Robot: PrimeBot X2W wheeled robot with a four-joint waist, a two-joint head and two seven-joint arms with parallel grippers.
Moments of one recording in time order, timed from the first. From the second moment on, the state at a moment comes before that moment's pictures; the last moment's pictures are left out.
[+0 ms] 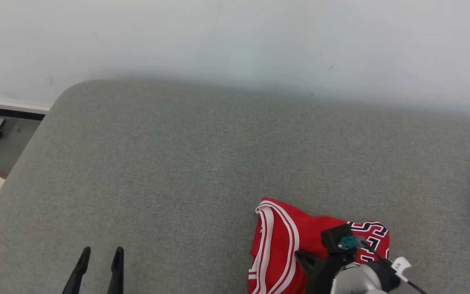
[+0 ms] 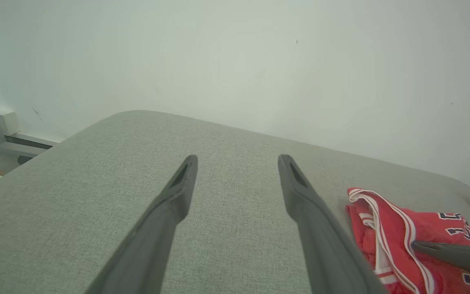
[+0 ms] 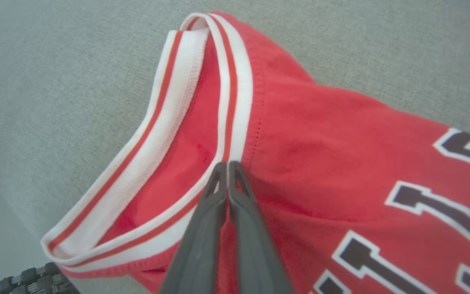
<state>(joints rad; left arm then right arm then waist) 0.13 0.23 -0.12 -0.02 -0.45 -0.13 -0.26 -0.19 -0.06 0.30 0.37 0.18 0.13 0.39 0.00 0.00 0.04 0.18</state>
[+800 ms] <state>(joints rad) 0.19 0.16 0.02 -0.01 -0.40 -0.13 -0.26 0.09 -0.05 -0.02 0.00 0.31 0.13 0.09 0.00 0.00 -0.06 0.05</state>
